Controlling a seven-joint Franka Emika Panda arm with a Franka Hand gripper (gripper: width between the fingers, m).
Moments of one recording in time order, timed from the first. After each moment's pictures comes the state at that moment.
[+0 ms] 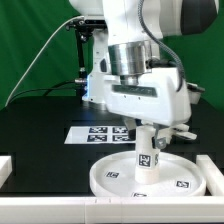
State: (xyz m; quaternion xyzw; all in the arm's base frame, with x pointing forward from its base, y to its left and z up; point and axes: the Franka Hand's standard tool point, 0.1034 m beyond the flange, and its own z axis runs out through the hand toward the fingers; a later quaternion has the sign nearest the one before) arm 0.565 0.036 0.072 -0.91 0.40 -0.03 0.08
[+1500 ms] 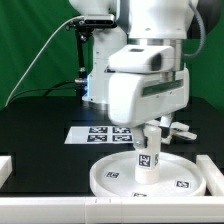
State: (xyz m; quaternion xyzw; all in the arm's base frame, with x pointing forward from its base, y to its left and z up) arm 0.570 0.051 0.077 -0.87 -0.50 -0.02 -0.04
